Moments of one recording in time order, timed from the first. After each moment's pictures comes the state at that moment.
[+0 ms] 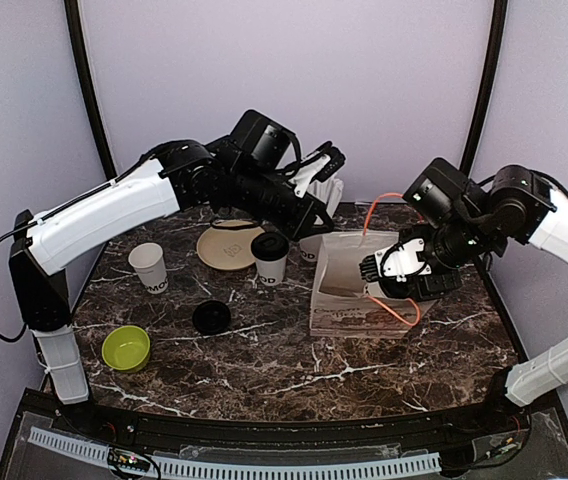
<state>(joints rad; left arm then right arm) -0.99 1.87 2.01 -0.79 0.17 -0.09 0.96 1.27 1.46 -1.31 0.23 -0.86</state>
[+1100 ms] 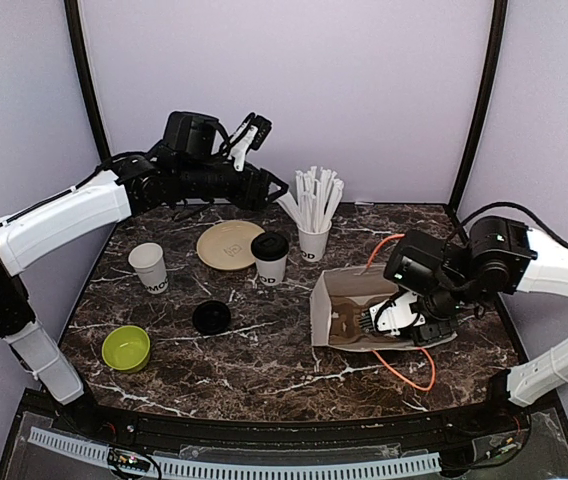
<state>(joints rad) -0.77 1.63 1.62 -0.38 0.11 -0.03 1.17 1.24 1.21 -1.30 0.42 -0.69</state>
